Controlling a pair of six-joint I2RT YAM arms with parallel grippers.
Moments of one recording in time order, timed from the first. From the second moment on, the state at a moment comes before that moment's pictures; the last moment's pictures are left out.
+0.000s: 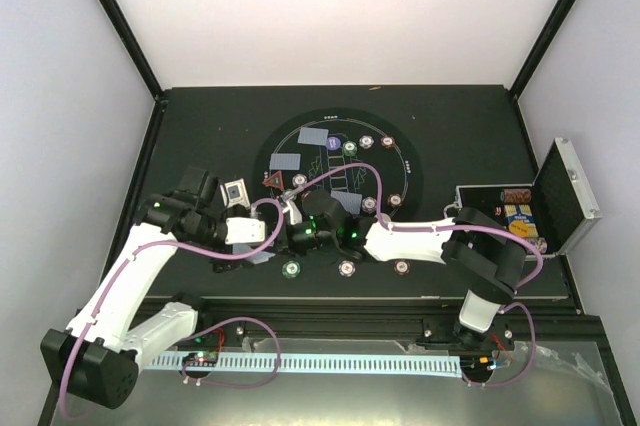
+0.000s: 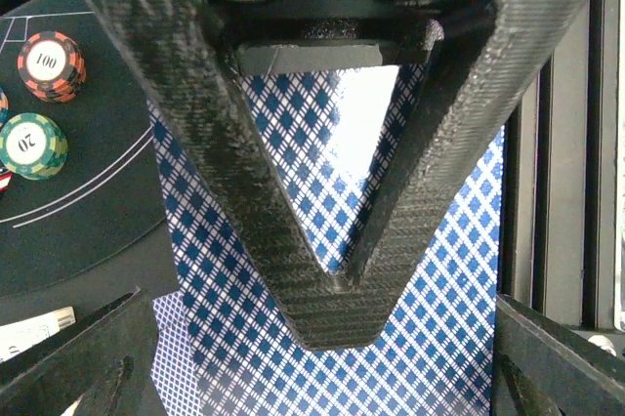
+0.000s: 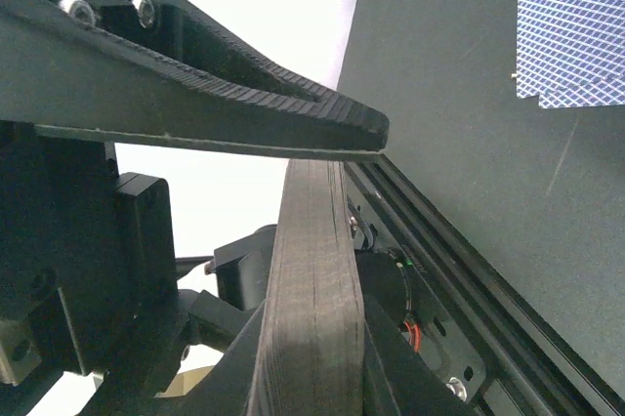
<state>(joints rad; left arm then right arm) -0.26 0.96 0.89 -1.20 0.49 1.15 1.09 1.73 0.95 0.43 -0.53 1.21</state>
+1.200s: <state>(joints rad) -0.26 1.02 0.92 -1.24 0.52 1.15 1.09 1.74 0.97 0.40 -0.53 1.22</state>
